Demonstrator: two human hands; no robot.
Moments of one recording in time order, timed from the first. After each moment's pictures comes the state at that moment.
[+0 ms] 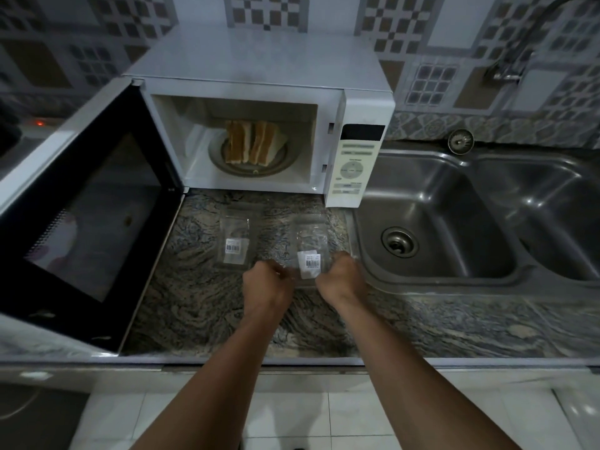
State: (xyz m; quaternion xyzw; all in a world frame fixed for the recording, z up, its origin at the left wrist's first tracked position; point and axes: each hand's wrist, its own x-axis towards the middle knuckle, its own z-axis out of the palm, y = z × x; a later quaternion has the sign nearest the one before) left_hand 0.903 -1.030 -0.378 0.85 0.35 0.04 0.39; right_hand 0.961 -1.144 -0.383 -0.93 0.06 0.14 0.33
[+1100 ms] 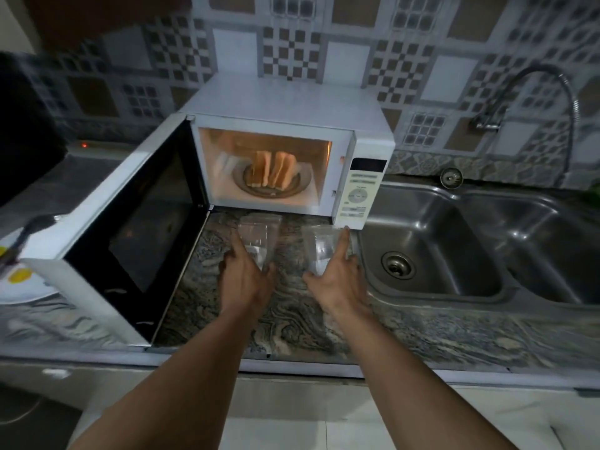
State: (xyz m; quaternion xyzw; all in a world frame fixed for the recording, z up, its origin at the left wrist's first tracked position) left_hand 0.873 -0.968 -0.356 0.89 0.33 0.12 0.30; right_hand 0.924 -1.123 -0.335 -0.97 -0.03 0.05 0.24
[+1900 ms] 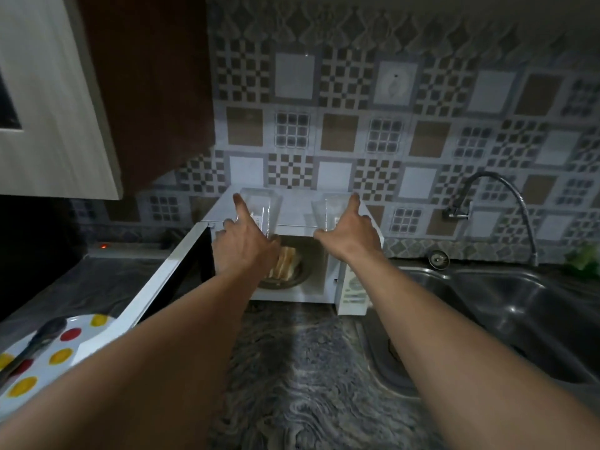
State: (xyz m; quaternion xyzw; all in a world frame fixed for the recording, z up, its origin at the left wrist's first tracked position) left_hand 0.931 -0.918 -0.143 0.91 0.27 0.25 0.19; right_hand 0.998 -1.083 -0.118 -0.94 -0.07 -0.07 0.32
